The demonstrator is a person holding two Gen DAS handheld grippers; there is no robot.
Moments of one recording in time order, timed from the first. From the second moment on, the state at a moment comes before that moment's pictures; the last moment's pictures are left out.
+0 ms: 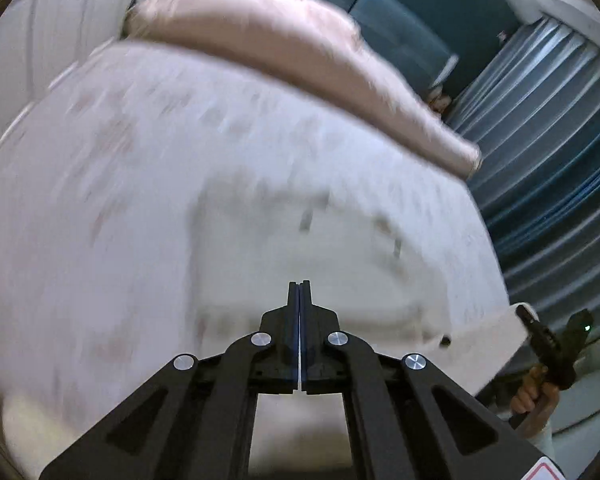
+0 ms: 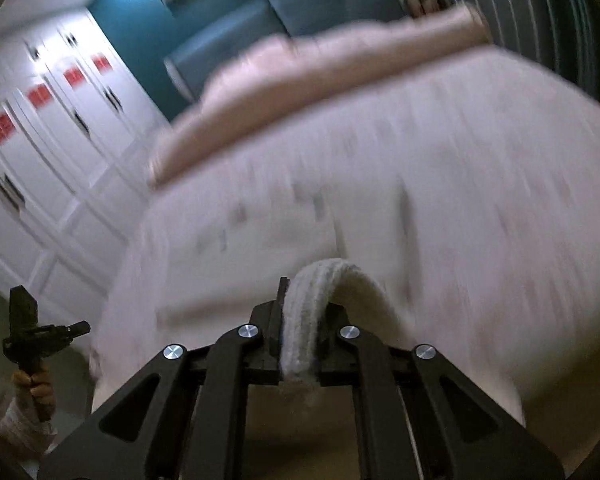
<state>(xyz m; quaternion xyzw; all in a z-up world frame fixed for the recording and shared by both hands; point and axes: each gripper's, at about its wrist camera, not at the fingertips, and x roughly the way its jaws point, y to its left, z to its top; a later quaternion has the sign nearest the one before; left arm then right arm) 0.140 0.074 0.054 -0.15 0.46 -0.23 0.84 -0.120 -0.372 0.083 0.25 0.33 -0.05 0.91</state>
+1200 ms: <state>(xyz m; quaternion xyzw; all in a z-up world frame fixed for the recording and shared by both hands) 0.268 -0.019 0.007 -0.04 0.52 -0.23 0.82 -0.037 -0.412 -0.020 0.29 0.36 -0.19 0.87</state>
